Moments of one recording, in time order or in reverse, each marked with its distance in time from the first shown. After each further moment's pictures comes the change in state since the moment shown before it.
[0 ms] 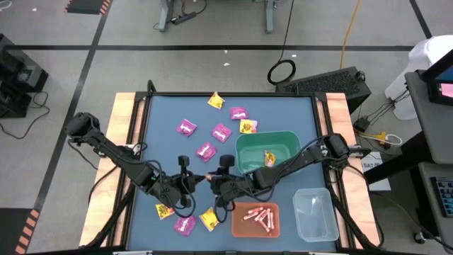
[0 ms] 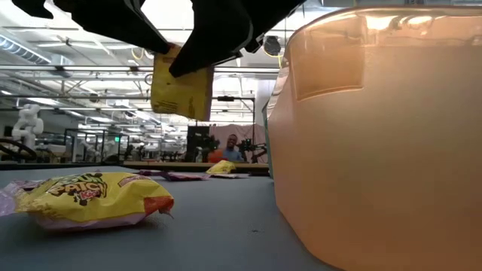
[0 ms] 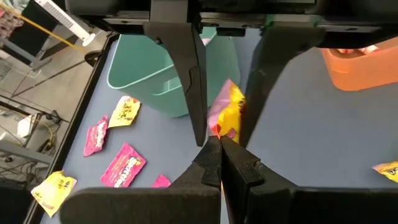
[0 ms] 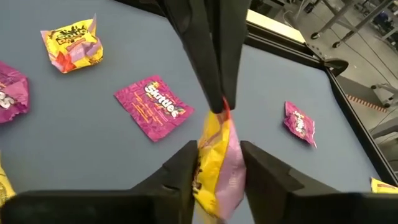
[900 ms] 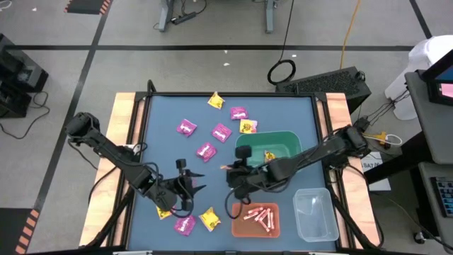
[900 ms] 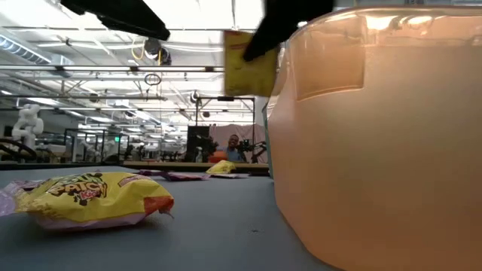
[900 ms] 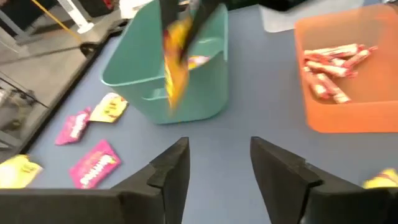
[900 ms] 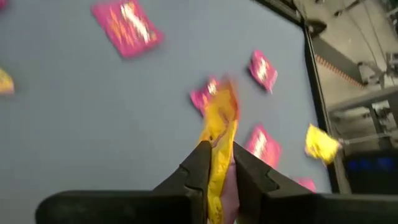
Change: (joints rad) left arm -0.052 0.000 0.000 0.062 -0.028 -0.216; right arm 0.021 -0.214 -0.001 -0.508 0.032 0.033
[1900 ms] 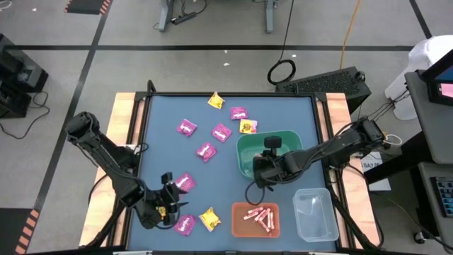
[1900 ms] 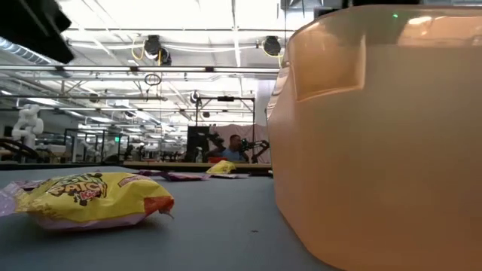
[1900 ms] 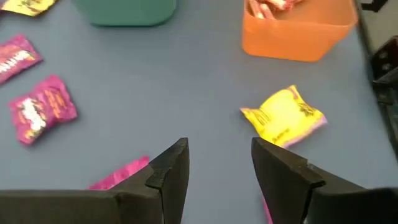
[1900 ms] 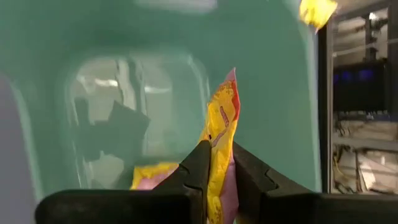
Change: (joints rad) left arm -0.207 0.000 0.000 -0.296 0.127 -0.546; right arm -0.026 -0.189 -0.296 -0.352 0.018 0.248
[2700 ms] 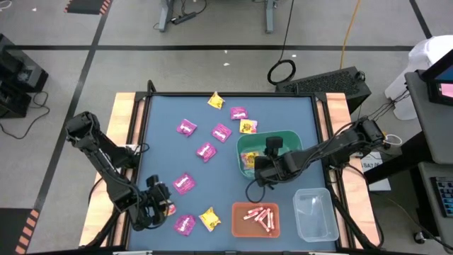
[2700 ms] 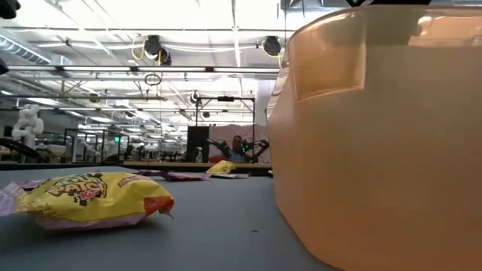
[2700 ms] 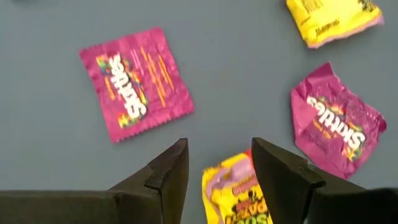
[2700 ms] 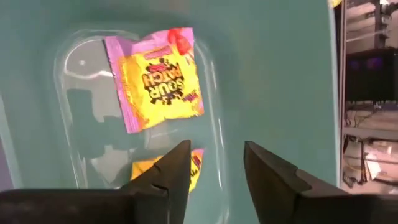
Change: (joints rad) left arm -0.129 0.000 -0.096 -0.192 0.159 -0.419; right arm -0.019 0.000 -0.044 0.006 -0.025 0.023
